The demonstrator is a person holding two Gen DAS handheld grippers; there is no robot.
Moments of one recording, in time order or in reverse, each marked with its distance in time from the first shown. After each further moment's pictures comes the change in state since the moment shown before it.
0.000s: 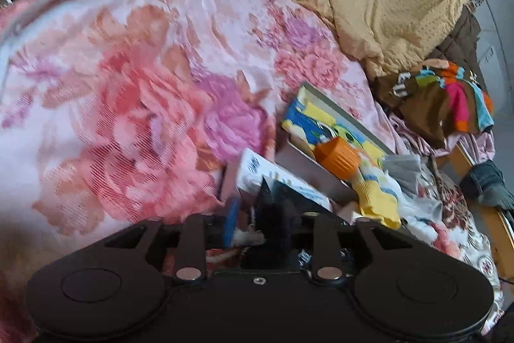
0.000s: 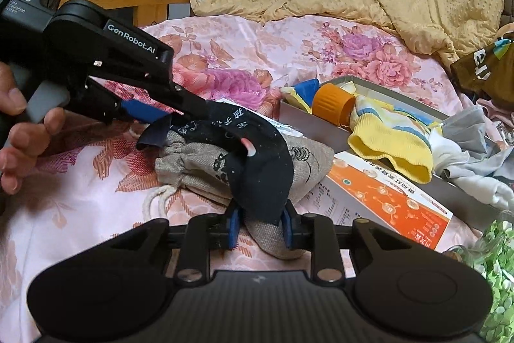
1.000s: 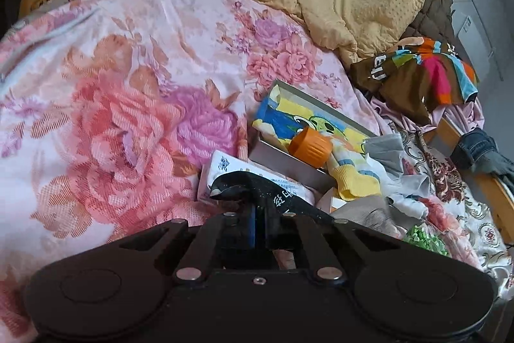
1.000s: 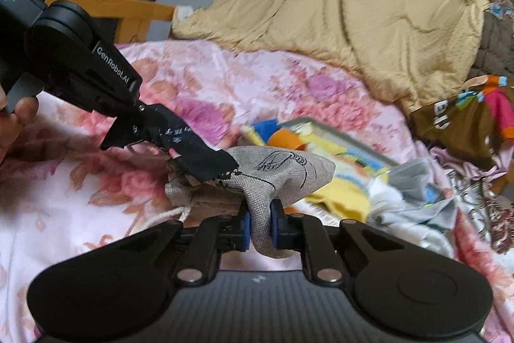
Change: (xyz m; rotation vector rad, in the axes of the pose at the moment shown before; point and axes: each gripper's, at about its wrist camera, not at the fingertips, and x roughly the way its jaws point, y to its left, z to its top) left arm -0.018 -0.031 -0.005 0.151 -0.025 0.004; right arm -0.035 -0.003 0.014 -0.113 -0.111 -0.183
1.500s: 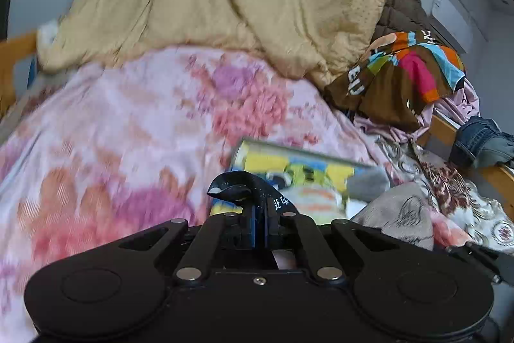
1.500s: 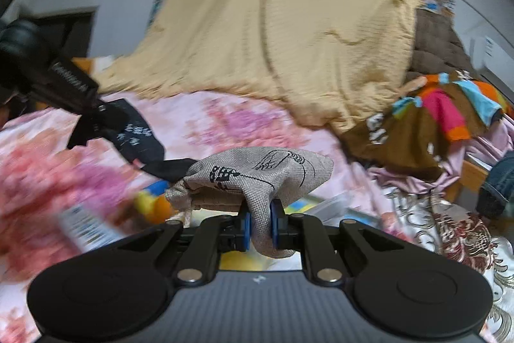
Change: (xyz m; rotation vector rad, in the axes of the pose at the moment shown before) left arm 0.018 -0.089 0.074 0.247 -0.105 0.038; right arm 0.026 -0.115 0.032 0.169 -0.127 -0.170
